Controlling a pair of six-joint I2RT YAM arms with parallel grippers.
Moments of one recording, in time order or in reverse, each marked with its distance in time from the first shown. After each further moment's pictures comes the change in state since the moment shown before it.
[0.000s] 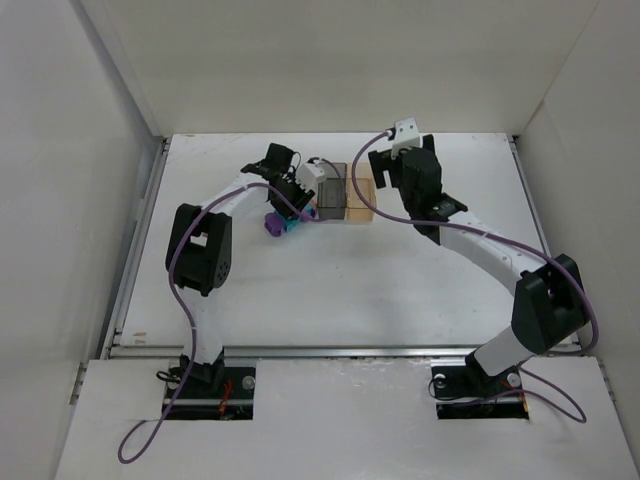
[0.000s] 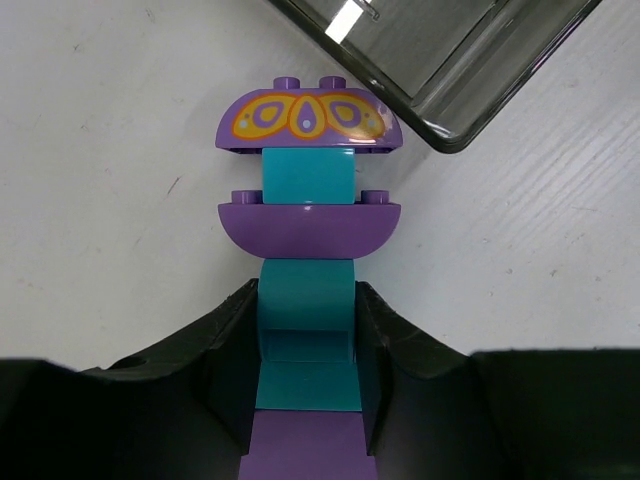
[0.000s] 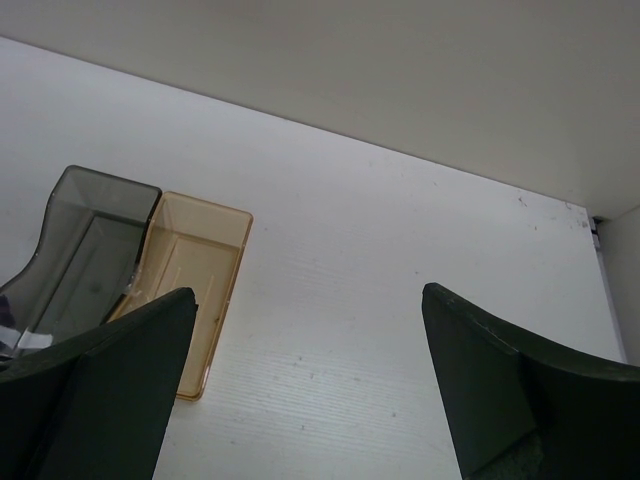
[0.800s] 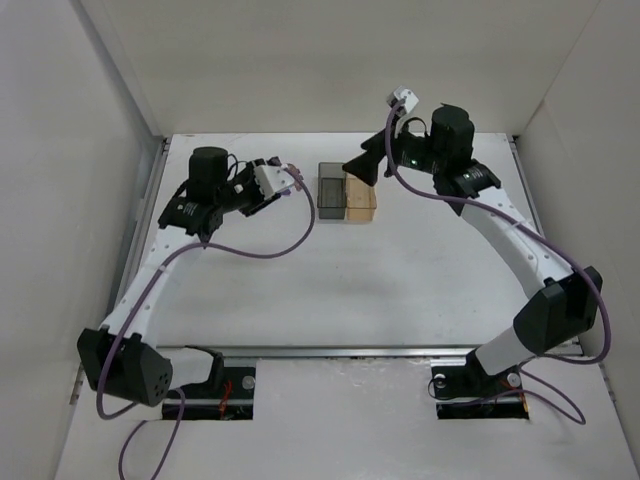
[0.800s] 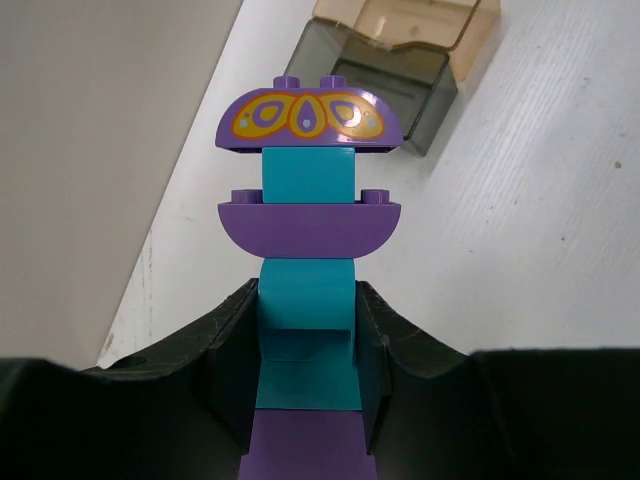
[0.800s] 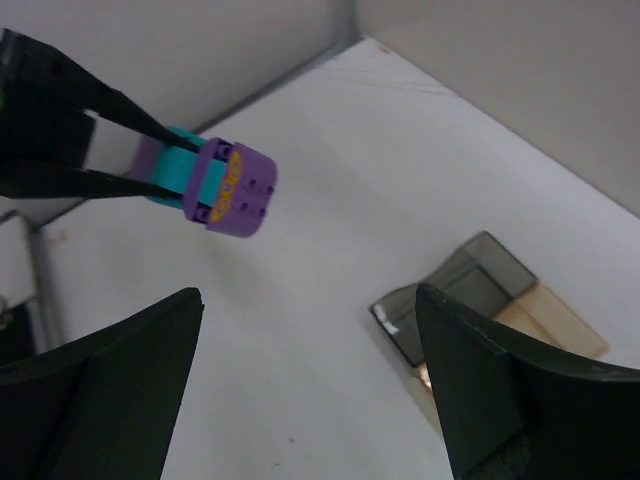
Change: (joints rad) left arm 0.098 -0.745 -0.314 0.074 0.207 0.319; right arm -0.096 -0.036 0.299 -0.308 -1.006 0.241
